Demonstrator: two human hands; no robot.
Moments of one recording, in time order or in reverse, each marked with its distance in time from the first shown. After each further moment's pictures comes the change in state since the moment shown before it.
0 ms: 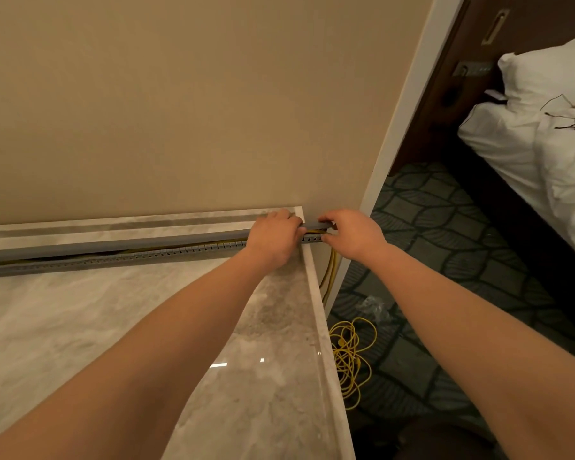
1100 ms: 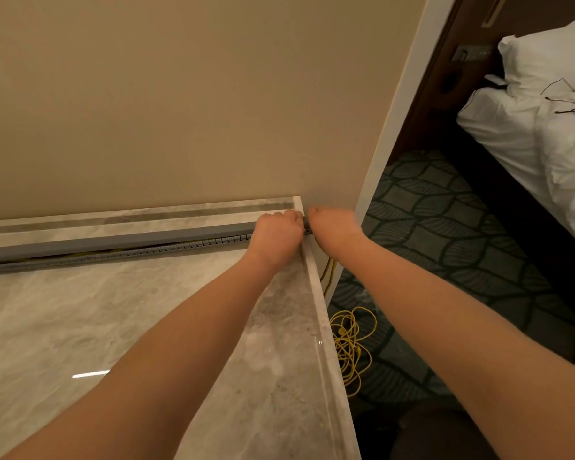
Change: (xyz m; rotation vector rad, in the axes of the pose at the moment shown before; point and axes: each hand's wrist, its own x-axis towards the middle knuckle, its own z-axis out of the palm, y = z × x) left_hand -0.013 0.011 0.012 0.400 0.110 0.113; right_hand 0.009 -0.032 0.018 -0.539 -0.145 -0.053
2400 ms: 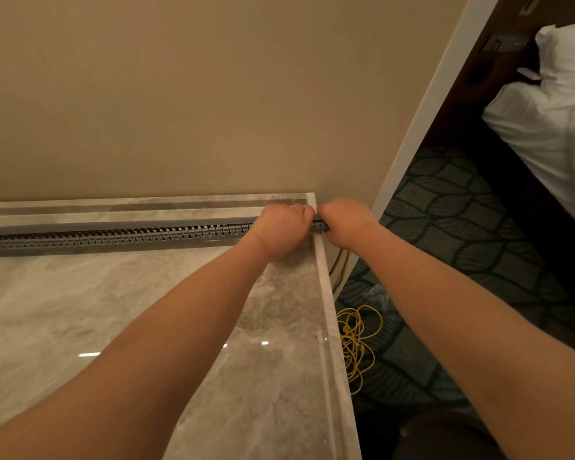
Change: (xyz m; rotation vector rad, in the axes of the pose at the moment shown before) left_hand 0.014 -0.022 0.016 0.075 -0.015 0.167; right_hand 0.025 0.013 0.004 0.108 -0.015 -0.103
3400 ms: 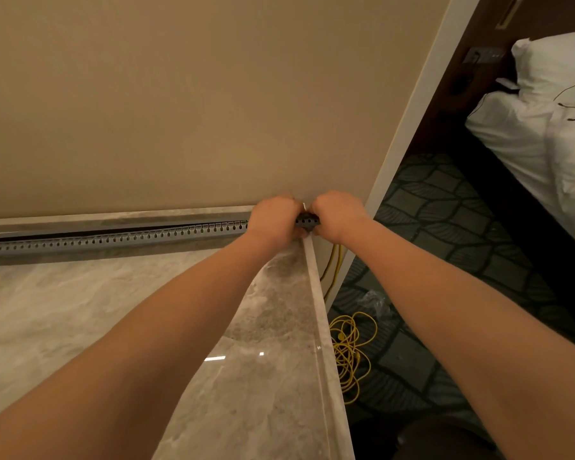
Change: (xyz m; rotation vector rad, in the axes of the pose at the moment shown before) left_hand 0.022 -0.014 -0.025 -0.510 -0.062 -0.294; right_hand -0.002 -0.001 -0.036 0.070 -0.002 0.077
